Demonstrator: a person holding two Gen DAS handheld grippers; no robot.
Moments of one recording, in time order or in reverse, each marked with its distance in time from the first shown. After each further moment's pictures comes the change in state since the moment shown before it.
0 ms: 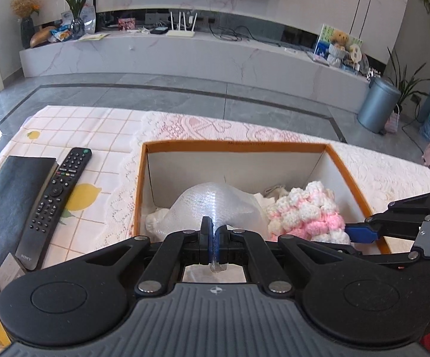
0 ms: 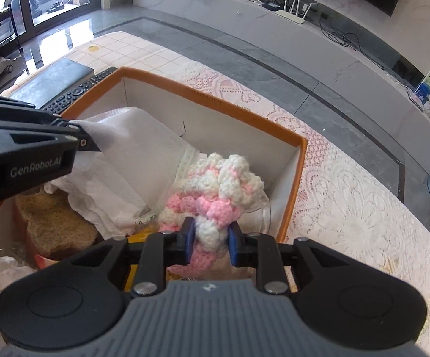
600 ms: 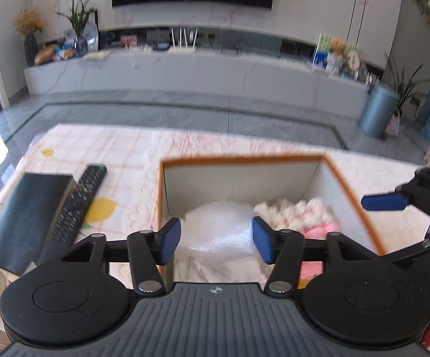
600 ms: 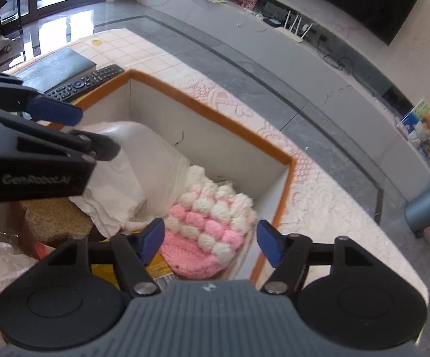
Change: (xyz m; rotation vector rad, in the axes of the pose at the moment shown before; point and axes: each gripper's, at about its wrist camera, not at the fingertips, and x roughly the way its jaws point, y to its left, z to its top) left arm -0.046 0.005 0.003 0.029 -0.095 0.014; right arm -0.036 0.016 0.006 -0.105 -0.055 -0.113
